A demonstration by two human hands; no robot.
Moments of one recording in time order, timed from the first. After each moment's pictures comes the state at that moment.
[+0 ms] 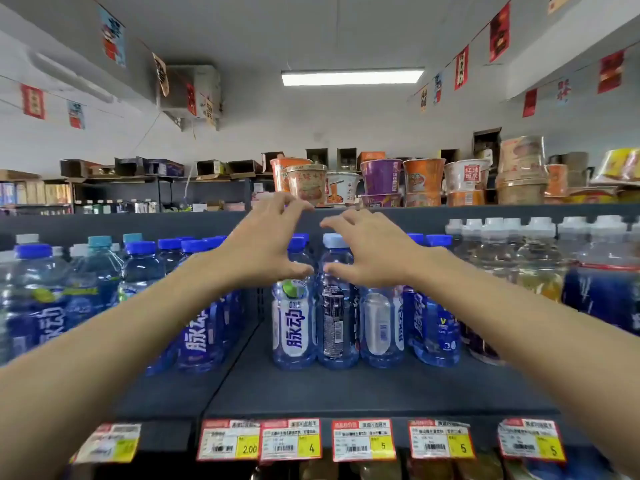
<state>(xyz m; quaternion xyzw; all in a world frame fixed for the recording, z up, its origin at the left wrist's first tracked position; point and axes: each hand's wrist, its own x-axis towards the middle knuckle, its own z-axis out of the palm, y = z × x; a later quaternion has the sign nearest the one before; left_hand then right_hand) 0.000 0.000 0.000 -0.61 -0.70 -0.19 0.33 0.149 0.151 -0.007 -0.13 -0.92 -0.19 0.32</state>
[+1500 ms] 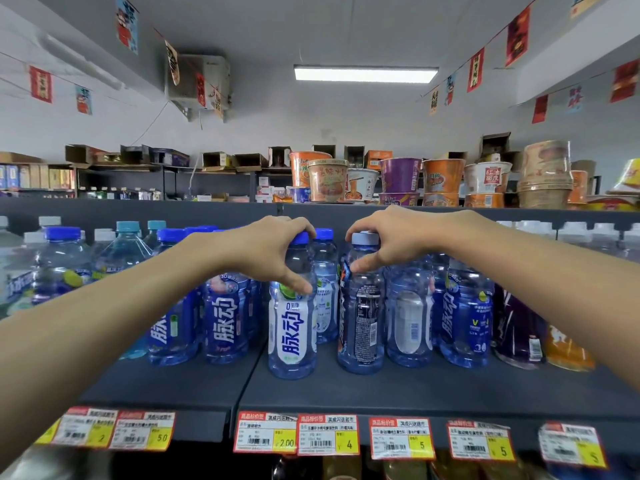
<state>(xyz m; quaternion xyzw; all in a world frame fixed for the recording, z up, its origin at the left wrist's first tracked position) -0.063 -0.018 0.000 -0.65 -0.74 -0.10 0.17 0.128 0.145 0.029 -0.20 -0.97 -0.11 0.11</state>
